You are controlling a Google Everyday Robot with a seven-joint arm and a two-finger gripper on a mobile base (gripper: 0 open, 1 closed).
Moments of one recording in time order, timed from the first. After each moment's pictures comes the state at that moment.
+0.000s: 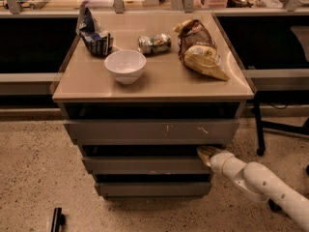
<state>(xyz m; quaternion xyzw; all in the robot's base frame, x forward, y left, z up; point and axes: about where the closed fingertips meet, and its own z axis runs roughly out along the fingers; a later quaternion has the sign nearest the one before) 0.622 -0.210 0.470 -0.25 0.80 0.15 0.53</state>
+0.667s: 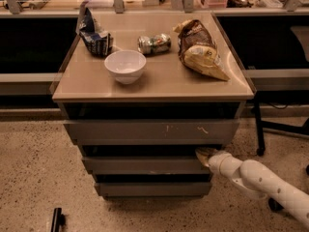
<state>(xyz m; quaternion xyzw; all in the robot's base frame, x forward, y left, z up) 0.621 -0.207 0.456 -0.25 0.81 0.15 0.50</state>
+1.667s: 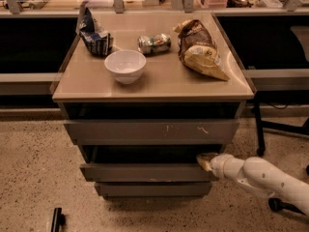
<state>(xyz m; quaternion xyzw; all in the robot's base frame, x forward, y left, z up) 0.594 -0.206 0.447 -0.26 0.84 0.18 0.43</state>
